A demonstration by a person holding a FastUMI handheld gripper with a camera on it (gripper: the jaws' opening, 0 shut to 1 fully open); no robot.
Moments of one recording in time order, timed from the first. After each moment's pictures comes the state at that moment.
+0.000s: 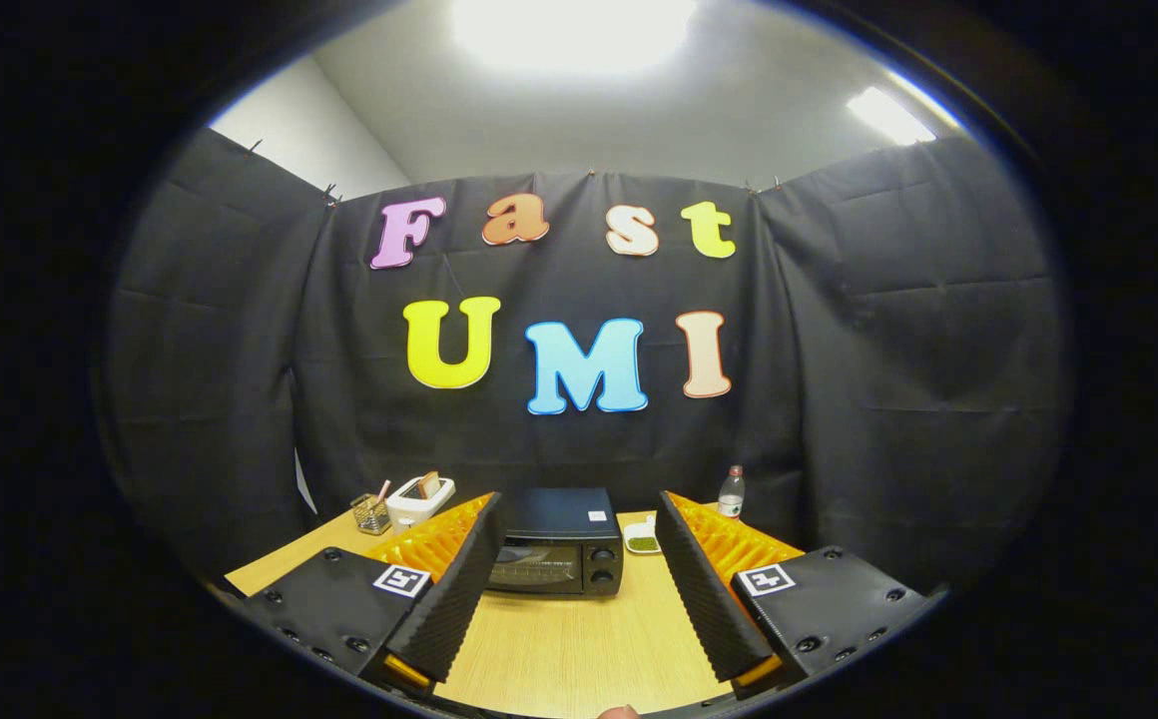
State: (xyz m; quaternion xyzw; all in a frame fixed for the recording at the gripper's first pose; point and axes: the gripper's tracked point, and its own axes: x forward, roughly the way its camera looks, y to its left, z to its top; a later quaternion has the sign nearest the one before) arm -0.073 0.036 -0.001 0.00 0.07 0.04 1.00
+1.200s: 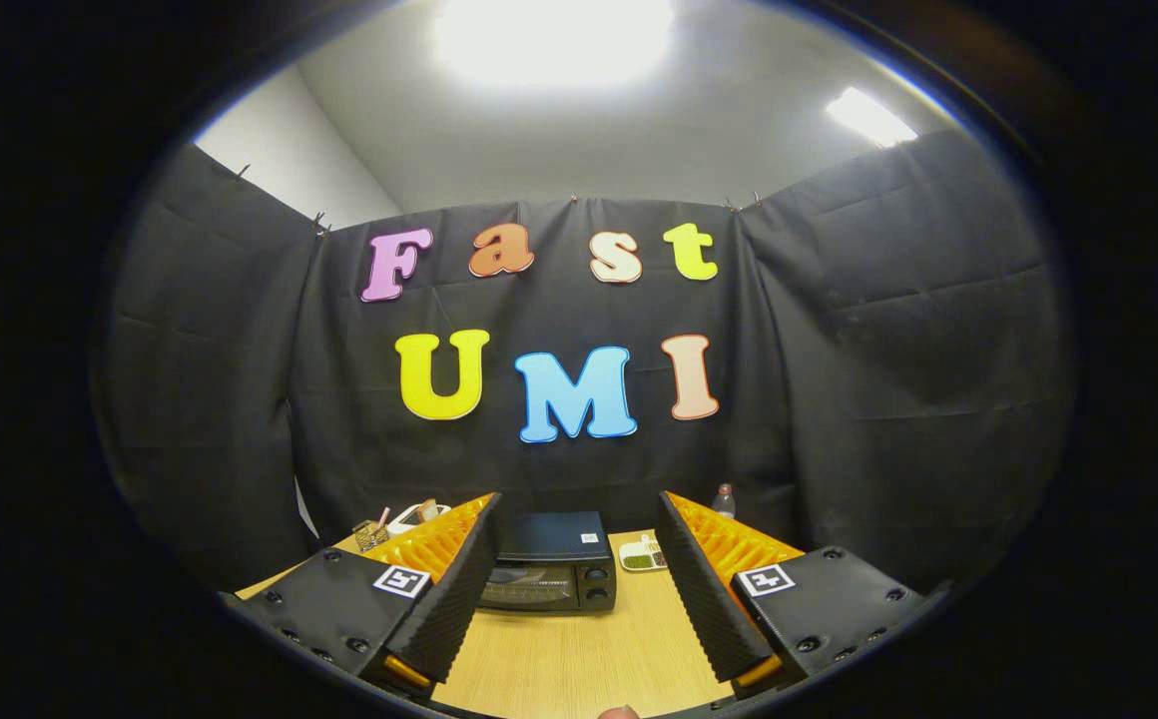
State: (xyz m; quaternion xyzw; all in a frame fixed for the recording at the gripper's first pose) arm -0.073 0.014 0.030 0.02 0.04 0.04 1.00
